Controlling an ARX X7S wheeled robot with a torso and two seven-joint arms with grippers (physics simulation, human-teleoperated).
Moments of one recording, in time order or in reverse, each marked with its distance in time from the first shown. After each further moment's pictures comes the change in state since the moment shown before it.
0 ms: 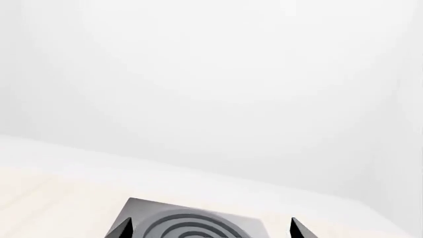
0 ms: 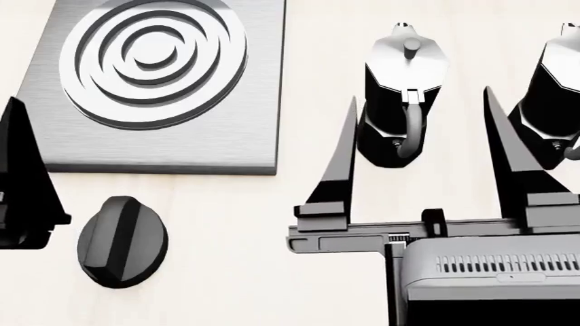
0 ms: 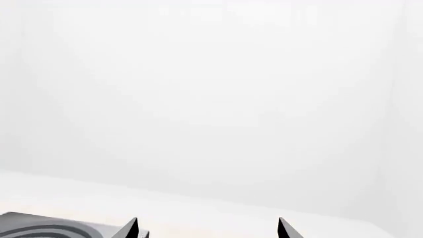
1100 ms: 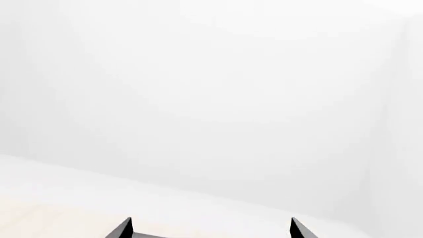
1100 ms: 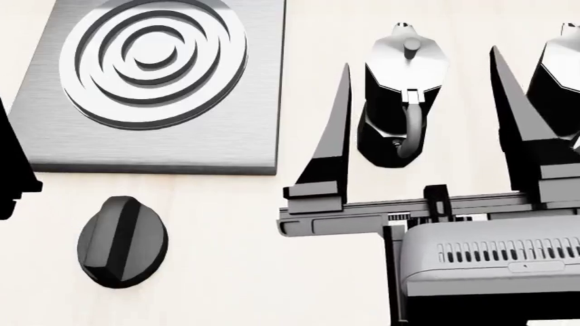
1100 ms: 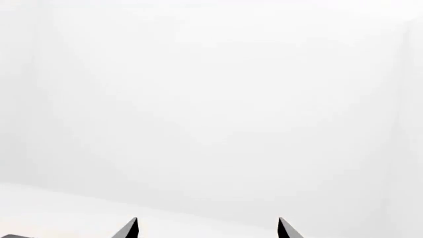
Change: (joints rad) left arm -0.101 -0.026 -0.030 0.050 -0.081 -0.042 -0.037; right arm 0.087 0.023 -0.005 -0.077 0.019 0.089 -0.003
